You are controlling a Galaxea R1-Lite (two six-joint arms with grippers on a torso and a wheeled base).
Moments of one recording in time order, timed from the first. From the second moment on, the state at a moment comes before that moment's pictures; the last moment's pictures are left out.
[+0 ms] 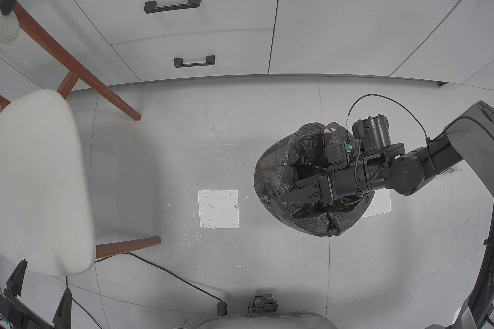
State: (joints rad) left arm 0.00 0.01 -0.02 0.00 -0.06 0.12; right arm 0.38 2.15 -1.16 -0.33 0.80 -0.02
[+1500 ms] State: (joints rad) left arm 0.00 0.02 -0.02 0.00 -0.06 0.12; right arm 0.19 2.21 -1.33 -0.47 0.81 0.17
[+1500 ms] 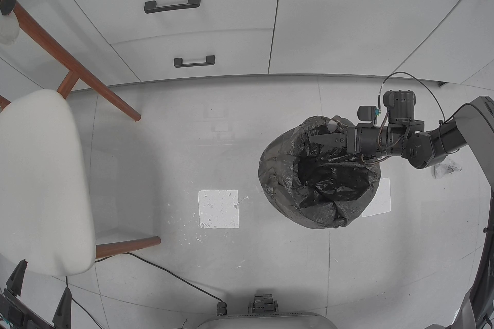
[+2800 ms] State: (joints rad) left arm 0.00 0.02 -0.02 -0.07 -0.06 0.12; right arm 0.31 2.13 -0.86 -0.54 0.87 0.09
